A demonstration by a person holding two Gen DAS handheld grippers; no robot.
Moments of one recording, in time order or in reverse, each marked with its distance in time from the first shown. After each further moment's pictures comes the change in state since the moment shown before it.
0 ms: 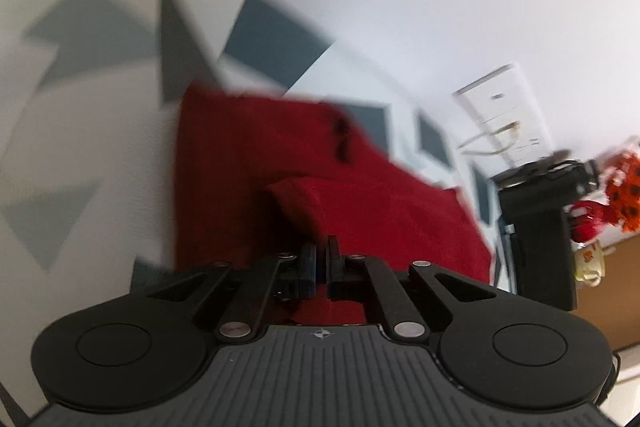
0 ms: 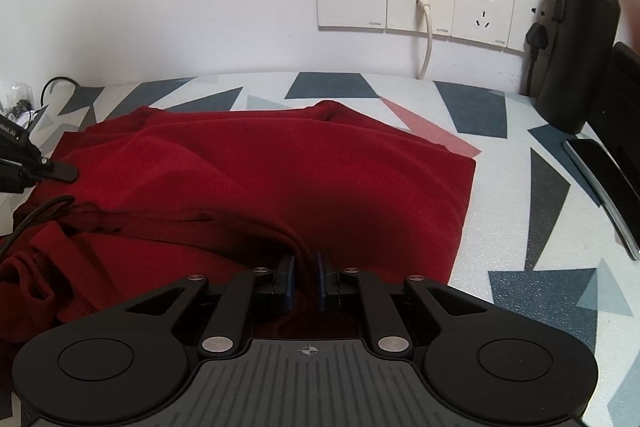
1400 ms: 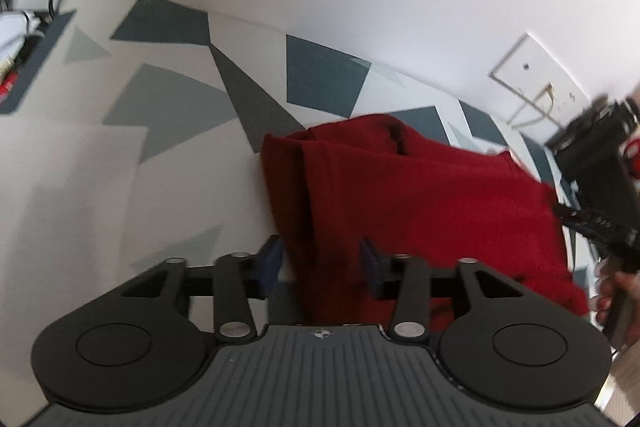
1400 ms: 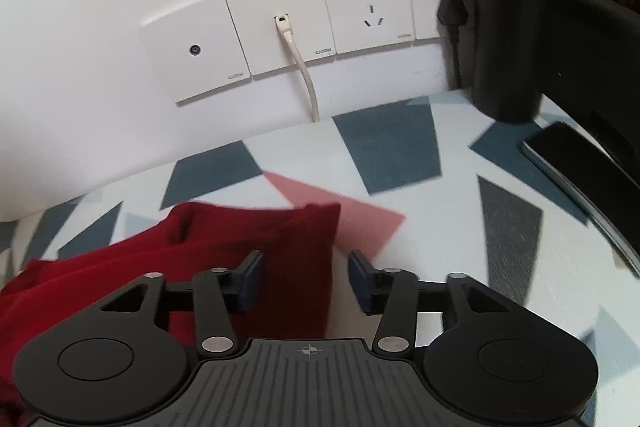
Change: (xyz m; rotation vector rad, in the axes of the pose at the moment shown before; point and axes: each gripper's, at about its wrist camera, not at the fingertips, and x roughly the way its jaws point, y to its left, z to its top) left arm -0.041 0.019 -0.019 0.244 -0.032 0.235; right arm 0.047 -0.097 0.053 0.332 -0.069 -0.061
